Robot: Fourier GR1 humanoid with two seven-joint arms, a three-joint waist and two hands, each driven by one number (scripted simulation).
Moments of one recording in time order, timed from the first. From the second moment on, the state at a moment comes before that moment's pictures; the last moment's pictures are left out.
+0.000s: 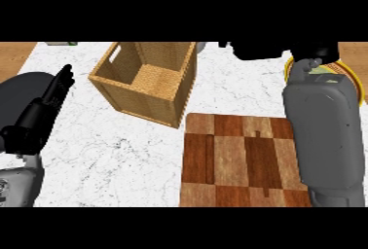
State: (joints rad) left arm -0.21 0.30 0.09 -1.57 -0.13 -0.10 0.03; right arm -0.89 -0.08 -0.12 -1.45 0.86 0.08 0.42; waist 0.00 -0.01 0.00
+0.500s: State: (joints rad) left arm -0.22 0.27 0.08 -1.54 -0.15 -0.10 -0.01; right arm -1.26 -0.01 -0.11 -1.30 0.77 0.17 0.65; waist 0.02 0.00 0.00
